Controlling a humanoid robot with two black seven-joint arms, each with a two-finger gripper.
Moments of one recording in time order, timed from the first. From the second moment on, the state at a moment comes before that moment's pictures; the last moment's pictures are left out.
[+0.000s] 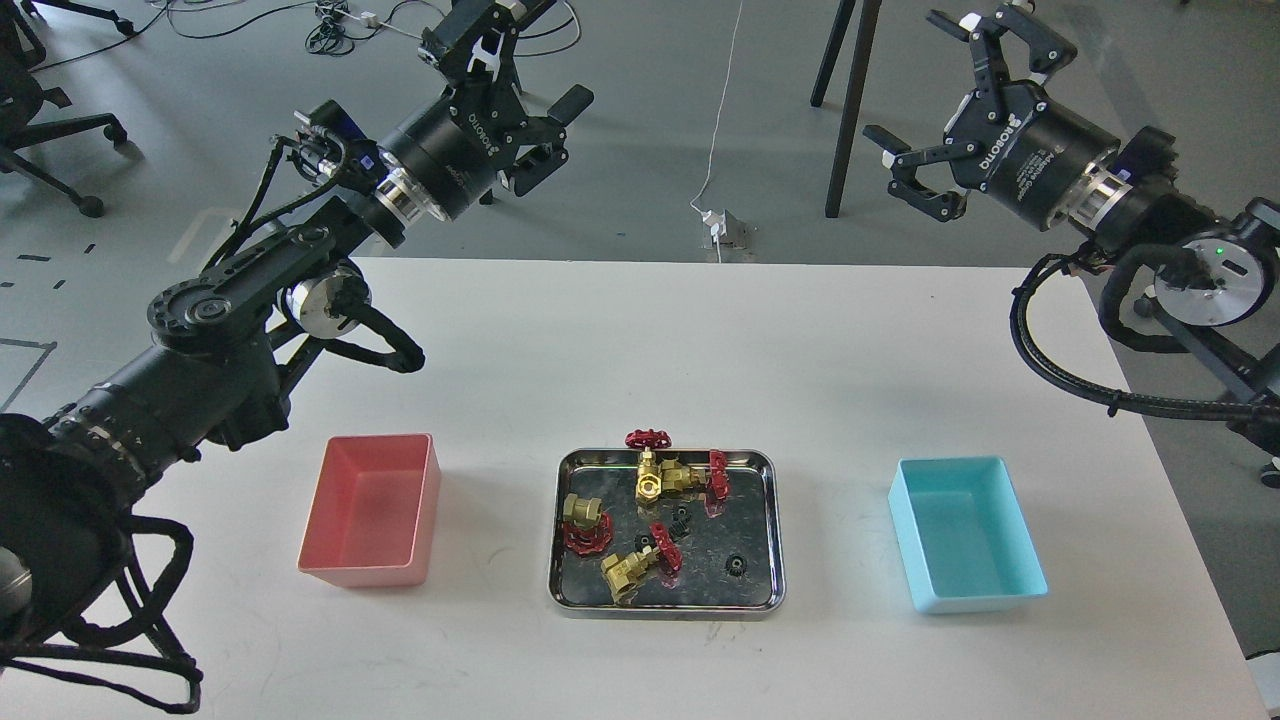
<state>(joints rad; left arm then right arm) -0.96 0.21 -0.62 -0.71 0.48 -0.49 -0.49 0.92 -0.58 0.56 0.98 0.13 0.49 0.05</state>
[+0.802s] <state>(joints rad) -1.09 0.31 -0.59 -1.00 0.38 -0.49 -0.49 0.91 -0.70 0.73 0.94 0.30 0.49 0.04</state>
